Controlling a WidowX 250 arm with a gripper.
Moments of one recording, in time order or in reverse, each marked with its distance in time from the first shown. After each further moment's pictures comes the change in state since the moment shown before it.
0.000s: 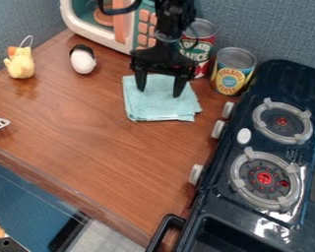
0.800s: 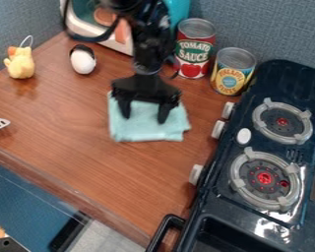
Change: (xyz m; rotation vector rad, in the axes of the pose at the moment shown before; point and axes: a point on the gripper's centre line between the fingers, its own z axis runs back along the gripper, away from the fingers) arm -0.077 0.024 -0.004 -0.031 0.071 0.042
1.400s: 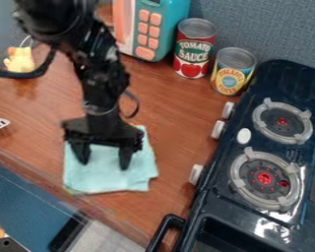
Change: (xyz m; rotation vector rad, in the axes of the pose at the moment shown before) arm -0.084 0.038 0.013 -0.002 0.070 -0.007
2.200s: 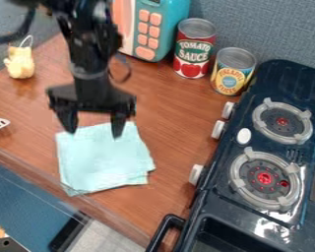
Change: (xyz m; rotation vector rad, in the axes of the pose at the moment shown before) arm 0.034 0.009 0.059 0.011 -0.156 0.086
